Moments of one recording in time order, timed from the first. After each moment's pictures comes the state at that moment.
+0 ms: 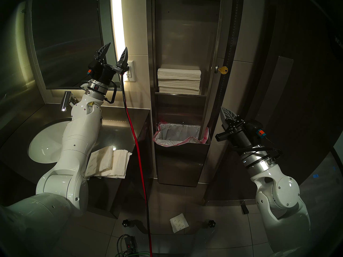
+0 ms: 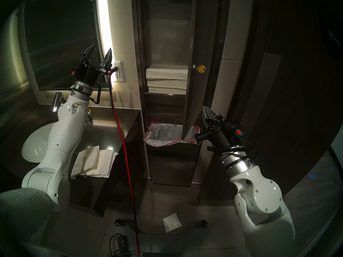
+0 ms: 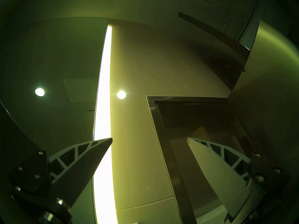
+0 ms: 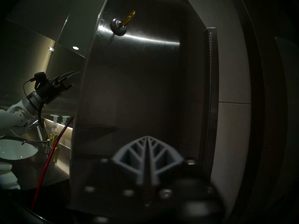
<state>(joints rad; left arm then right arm) 0.87 -1.28 -1.62 -1.01 -0.54 -0.68 -0.74 -2.05 -1.22 1.63 -2.28 0.27 -0.13 0.17</state>
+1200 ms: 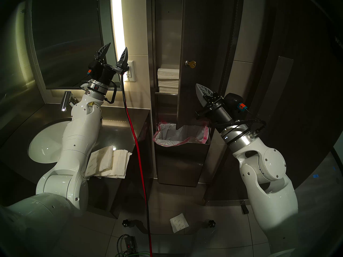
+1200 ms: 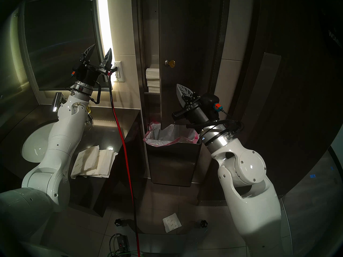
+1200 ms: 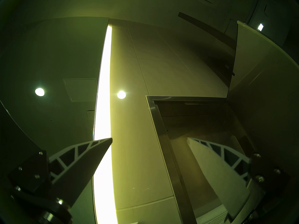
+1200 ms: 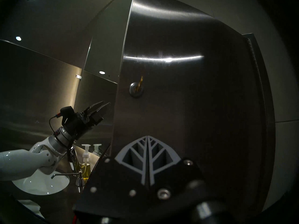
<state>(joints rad) 0.87 -1.28 -1.62 -1.01 -0.54 -0.68 -0.74 -1.71 -1.27 1.47 -2.19 0.38 0.00 0.28</state>
